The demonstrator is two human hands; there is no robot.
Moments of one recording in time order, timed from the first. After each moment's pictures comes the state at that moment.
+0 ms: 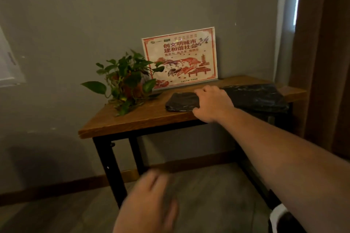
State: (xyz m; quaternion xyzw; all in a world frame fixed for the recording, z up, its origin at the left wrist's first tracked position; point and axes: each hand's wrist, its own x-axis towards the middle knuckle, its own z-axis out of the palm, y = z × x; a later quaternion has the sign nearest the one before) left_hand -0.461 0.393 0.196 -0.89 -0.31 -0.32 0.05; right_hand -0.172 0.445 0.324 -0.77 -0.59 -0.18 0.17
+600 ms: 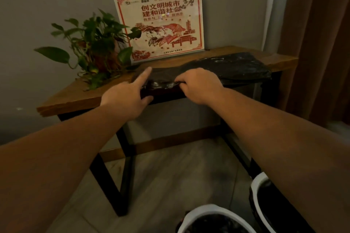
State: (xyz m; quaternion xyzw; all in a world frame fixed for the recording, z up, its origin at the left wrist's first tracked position) left_hand -0.375 0.535 0.280 -0.86 -0.47 -0.15 0.14; right_hand -0.152 0.447 0.280 -0.71 -0.65 -0.17 0.19
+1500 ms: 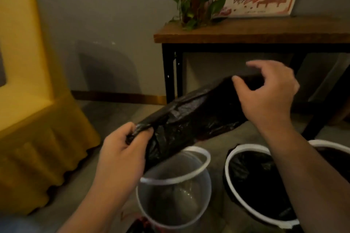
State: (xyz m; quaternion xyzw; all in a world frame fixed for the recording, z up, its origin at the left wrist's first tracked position) left_hand -0.689 0.245 0.162 -0.53 -0.56 -0.47 -0.43; right_hand -0.393 0.282 0.187 -0.64 -0.52 -0.19 0.53
